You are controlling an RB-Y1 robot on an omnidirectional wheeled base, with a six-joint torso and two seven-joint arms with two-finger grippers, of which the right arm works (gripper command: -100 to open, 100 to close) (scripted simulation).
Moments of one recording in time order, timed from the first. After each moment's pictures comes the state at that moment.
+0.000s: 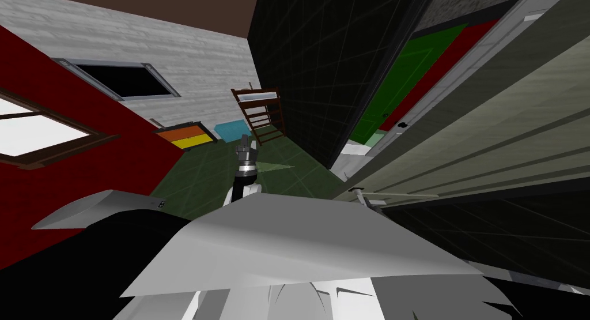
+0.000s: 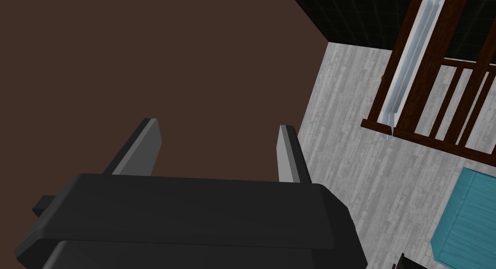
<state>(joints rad) 0.25 -0.52 0.28 -0.47 -0.34 -1.36 -0.51</state>
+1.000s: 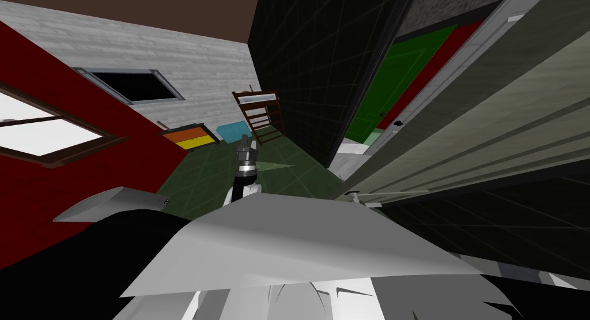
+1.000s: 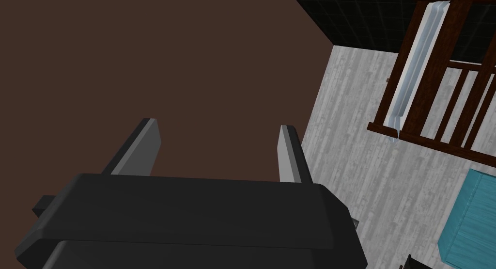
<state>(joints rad) 0.32 -0.55 0.34 -0.51 -0.25 -1.46 -0.39</state>
